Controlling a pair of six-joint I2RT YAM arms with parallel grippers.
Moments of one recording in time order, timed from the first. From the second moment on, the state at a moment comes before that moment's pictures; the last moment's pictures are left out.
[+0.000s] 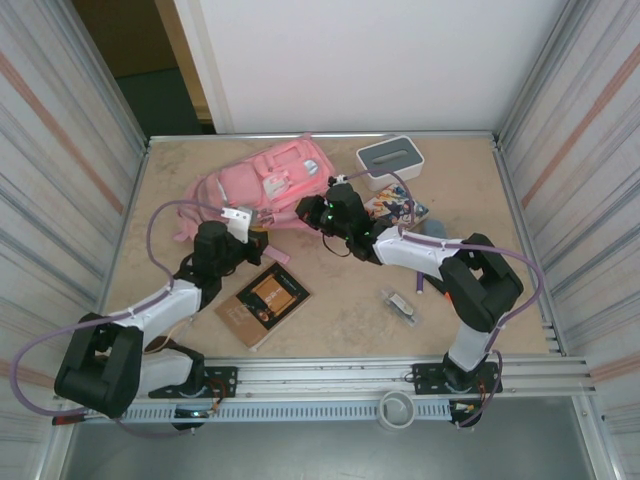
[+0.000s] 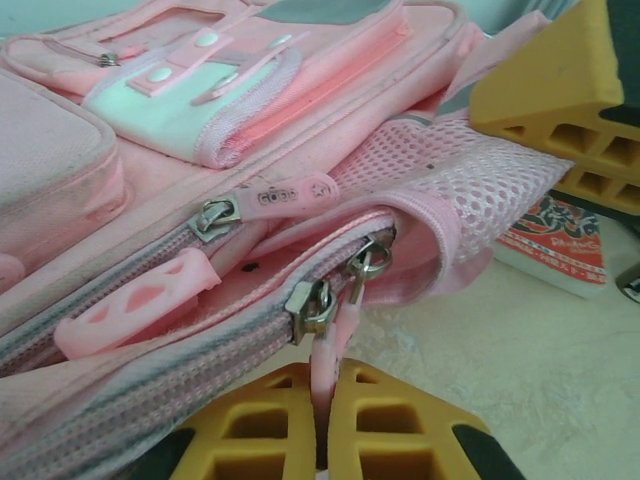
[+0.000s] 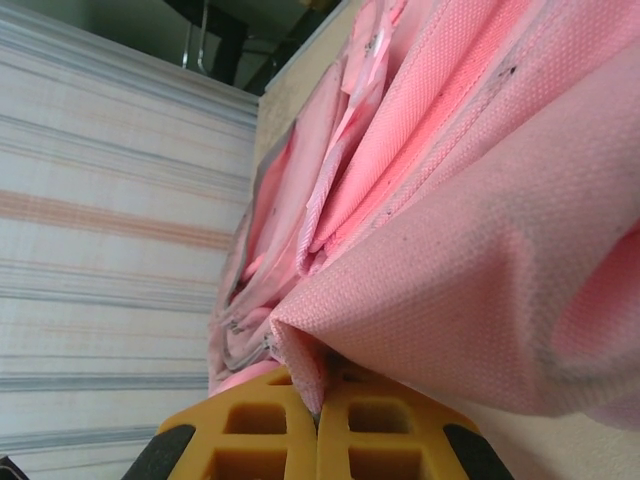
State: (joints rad) left arm -0.34 1.20 0.46 0.34 0.24 -0.13; right arm 0.75 1.74 1.08 0.30 -0.04 1.12
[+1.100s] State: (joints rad) left arm -0.37 1.43 0.60 0.31 0.39 -0.12; right arm 0.77 1.65 0.95 0.27 0.16 1.06
